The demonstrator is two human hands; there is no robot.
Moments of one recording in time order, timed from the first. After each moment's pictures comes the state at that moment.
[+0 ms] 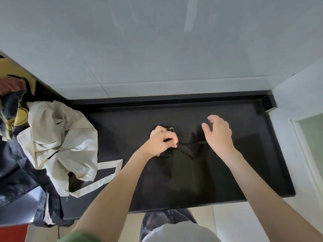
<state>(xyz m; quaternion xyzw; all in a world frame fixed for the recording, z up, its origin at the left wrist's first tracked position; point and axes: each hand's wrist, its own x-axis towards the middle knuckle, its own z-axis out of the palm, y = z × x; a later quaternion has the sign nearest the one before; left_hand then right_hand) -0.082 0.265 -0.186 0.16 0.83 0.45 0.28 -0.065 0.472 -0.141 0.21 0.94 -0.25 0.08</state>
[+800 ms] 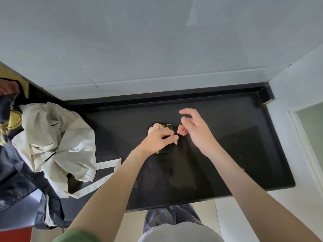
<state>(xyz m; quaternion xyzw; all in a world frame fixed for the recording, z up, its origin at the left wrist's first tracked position) -0.084 0.268 -0.184 0.17 0.84 0.43 0.28 -0.061 0.428 -0.121 0.13 0.80 -0.57 0.13</state>
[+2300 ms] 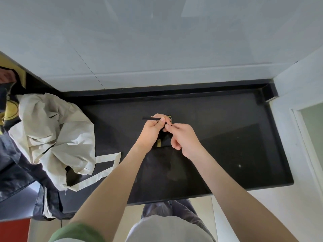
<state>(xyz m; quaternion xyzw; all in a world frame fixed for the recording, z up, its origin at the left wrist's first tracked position) -0.080 0.264 -0.181 -0.05 0.68 0.69 0.25 -0.052 0.389 -0.150 0.27 0.71 -0.61 0.23</state>
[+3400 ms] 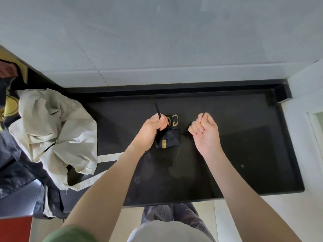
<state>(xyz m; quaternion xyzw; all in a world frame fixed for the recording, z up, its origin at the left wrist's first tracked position) -0.093 0.246 -0.193 -0.07 0.65 0.71 0.28 -0.061 0.428 -0.185 0.24 0.44 -0.87 0.03</state>
